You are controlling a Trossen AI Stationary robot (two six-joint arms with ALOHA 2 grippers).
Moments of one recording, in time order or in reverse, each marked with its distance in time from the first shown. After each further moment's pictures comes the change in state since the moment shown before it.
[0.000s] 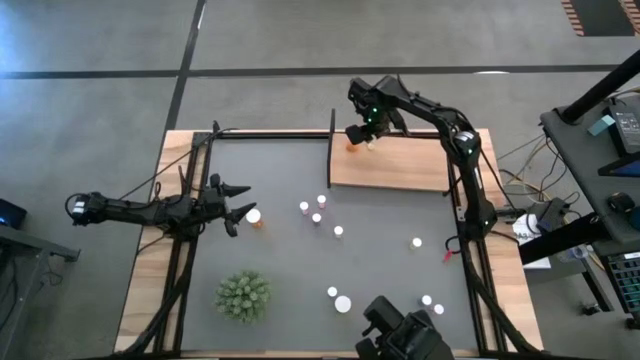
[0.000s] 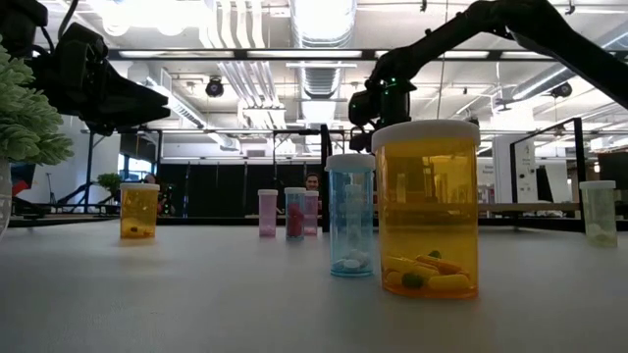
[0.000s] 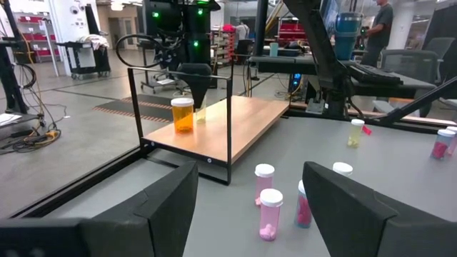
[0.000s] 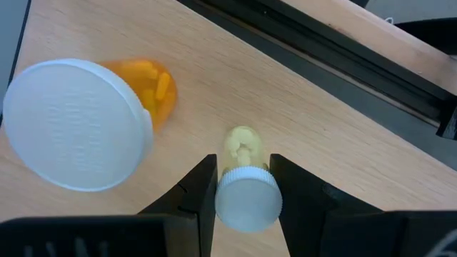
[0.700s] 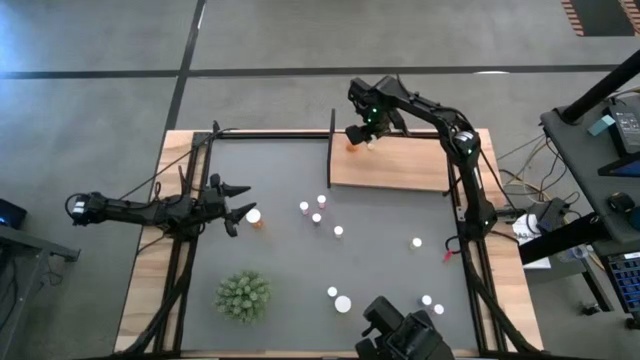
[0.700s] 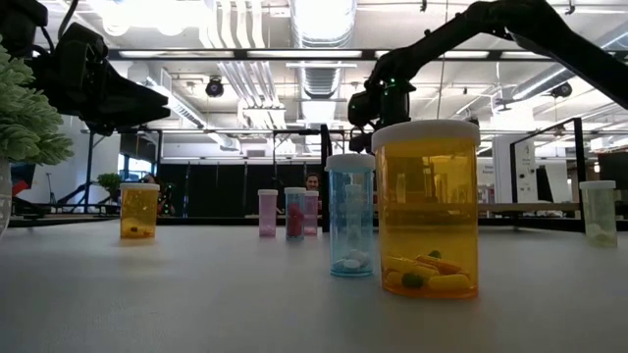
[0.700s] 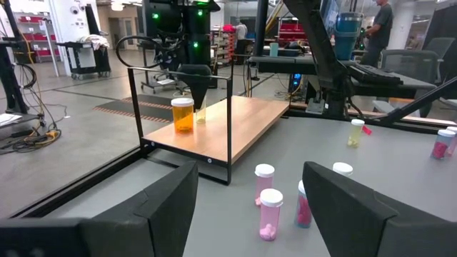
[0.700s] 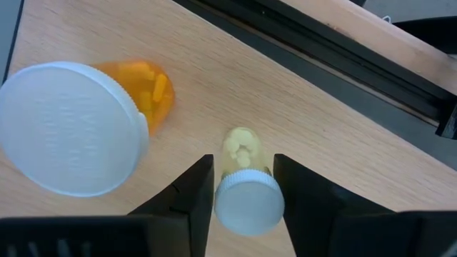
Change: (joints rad) left arm 0.000 0.000 0.000 0.000 0.000 0.000; right arm 0.001 0.000 0.005 -0.001 0.004 0.005
